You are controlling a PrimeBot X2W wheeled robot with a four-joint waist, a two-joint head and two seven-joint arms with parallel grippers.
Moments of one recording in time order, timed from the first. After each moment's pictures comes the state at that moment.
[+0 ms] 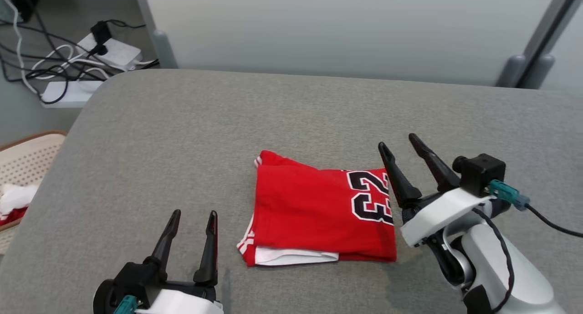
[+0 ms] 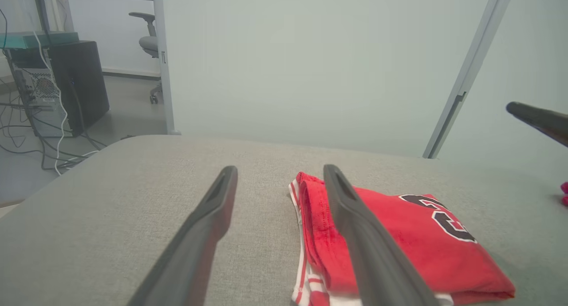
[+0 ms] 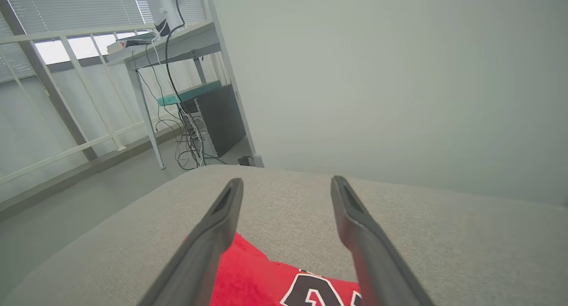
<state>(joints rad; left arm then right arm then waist) 0.03 0.05 -0.18 0.10 -0.26 0.04 -0.25 -0.49 -0.16 0.50 0.50 0.56 0.13 -0.25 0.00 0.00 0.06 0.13</state>
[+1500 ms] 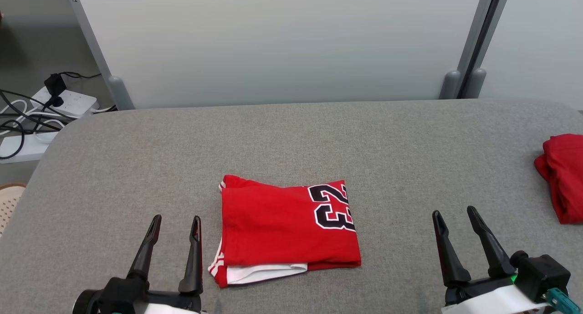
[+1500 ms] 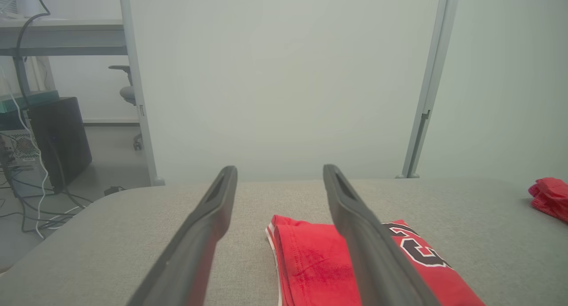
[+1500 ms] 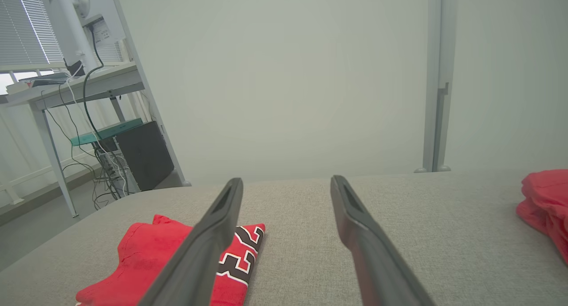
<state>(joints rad) 0.10 0.05 -0.12 0.00 -0.17 0.04 -0.26 0.03 -0.07 0.14 0.08 0.29 0.13 -0.25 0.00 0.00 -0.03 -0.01</state>
